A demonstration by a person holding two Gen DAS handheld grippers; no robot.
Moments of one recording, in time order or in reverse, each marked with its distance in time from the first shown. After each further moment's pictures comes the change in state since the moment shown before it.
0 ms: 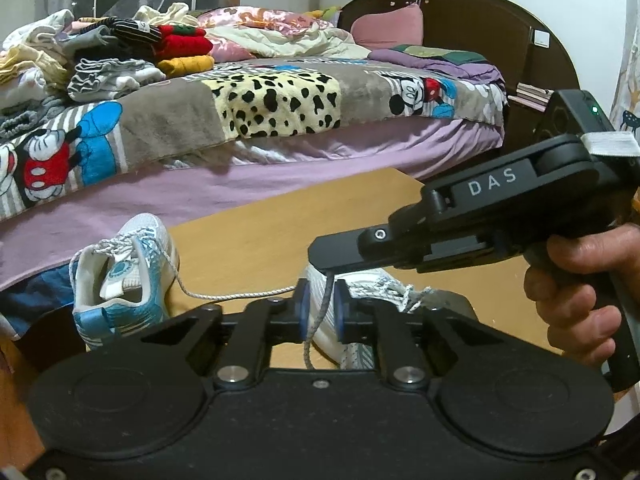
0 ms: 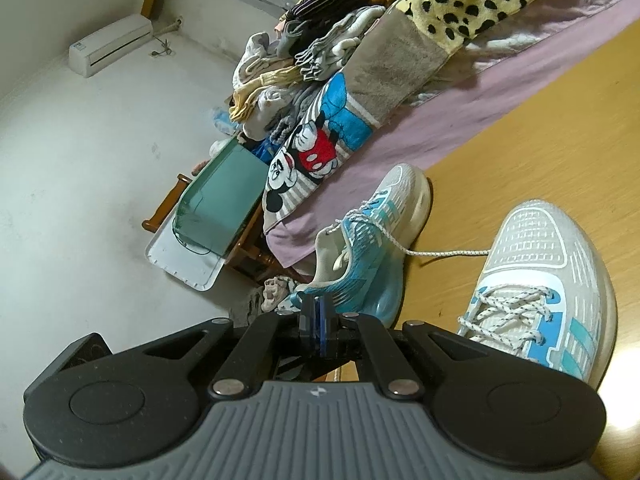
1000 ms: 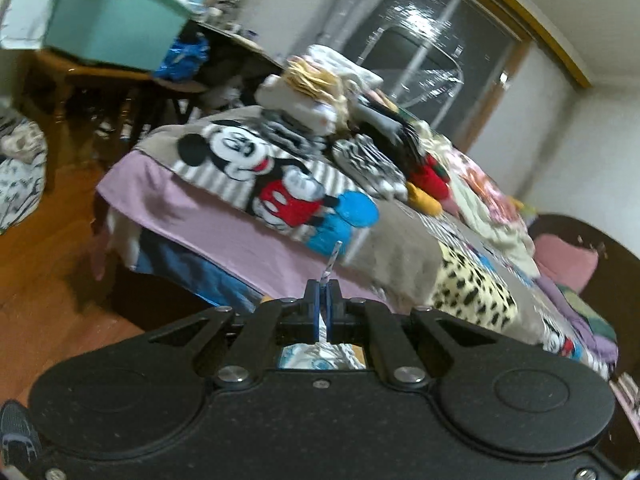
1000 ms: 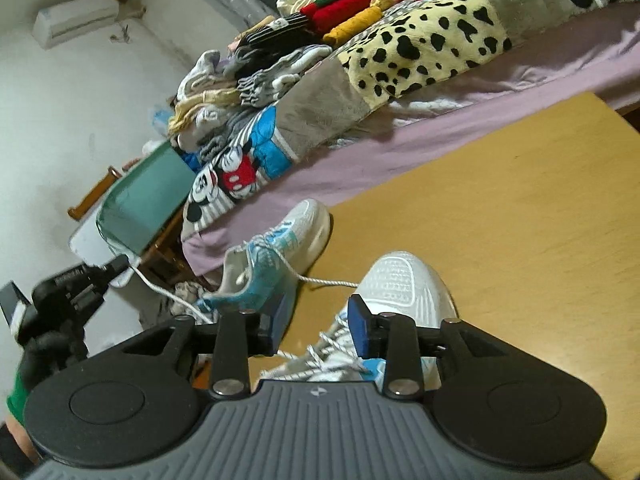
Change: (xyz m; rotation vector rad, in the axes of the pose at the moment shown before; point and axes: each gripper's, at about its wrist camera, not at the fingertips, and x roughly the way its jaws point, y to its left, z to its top) left arm -0.109 0.158 0.006 -0.760 -0.364 0.387; right arm -0.068 -0.005 0.010 -0.148 -0.042 -0.290
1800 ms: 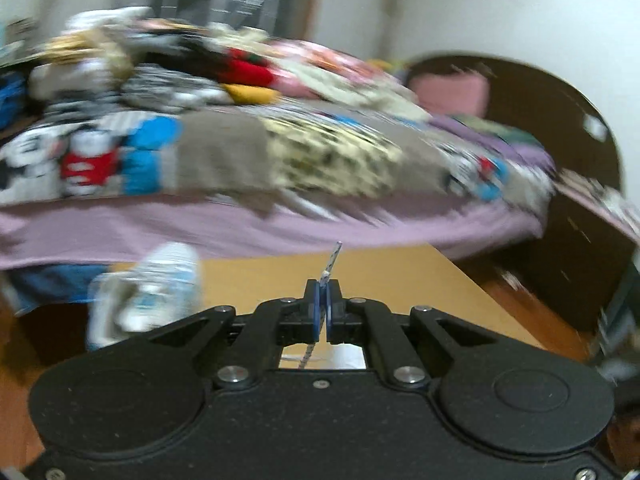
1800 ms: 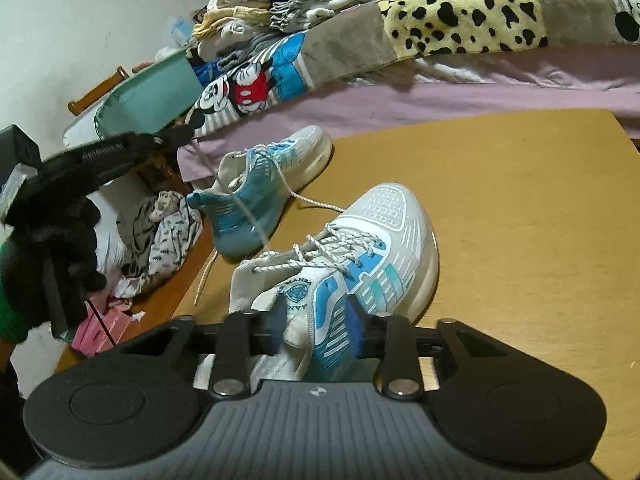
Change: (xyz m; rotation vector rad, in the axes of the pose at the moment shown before) left arm 0.029 -0.139 -0.126 0.586 0.269 -0.363; right arm -0.008 0.015 -0.032 -0.208 0.176 -0.050
